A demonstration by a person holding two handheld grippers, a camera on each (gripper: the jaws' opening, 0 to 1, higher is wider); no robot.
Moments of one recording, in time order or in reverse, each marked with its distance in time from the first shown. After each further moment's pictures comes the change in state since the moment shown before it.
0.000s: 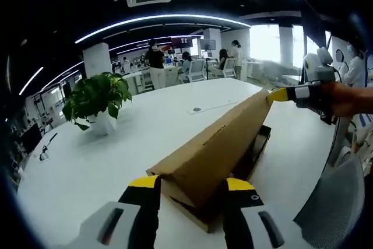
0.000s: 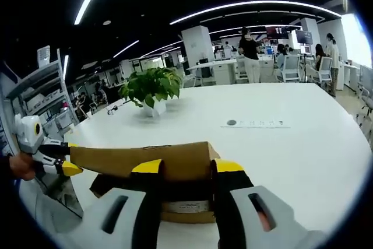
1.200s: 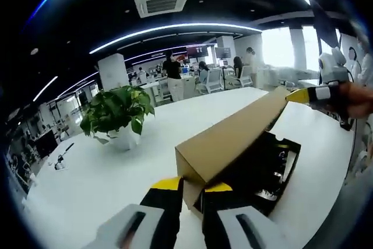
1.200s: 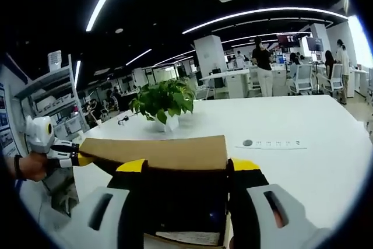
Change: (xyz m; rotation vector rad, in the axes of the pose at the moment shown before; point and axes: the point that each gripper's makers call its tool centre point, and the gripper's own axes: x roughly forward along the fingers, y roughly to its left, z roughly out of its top) left arm 0.015 0.063 0.039 0.009 -0.075 0.133; right arm 0.034 0.022 0.046 -0.019 -0.079 0.094
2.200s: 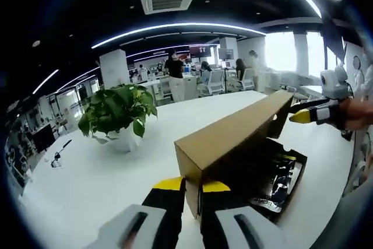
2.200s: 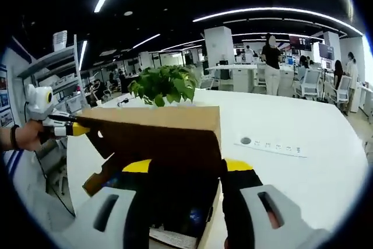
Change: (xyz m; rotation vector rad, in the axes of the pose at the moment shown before) left arm 0.020 0.020 0.016 -0.047 0.005 -0.011; right arm 0.030 -0.025 -0.020 -0.111 0.128 0.020
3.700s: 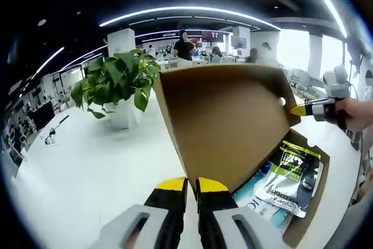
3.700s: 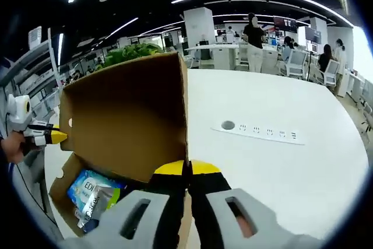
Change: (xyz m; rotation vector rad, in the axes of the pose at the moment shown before) left arm 0.065 0.023 -0.049 -0.112 0.128 0.028; right arm 0.071 -0.060 -0.034 0.087 0.145 -0.141
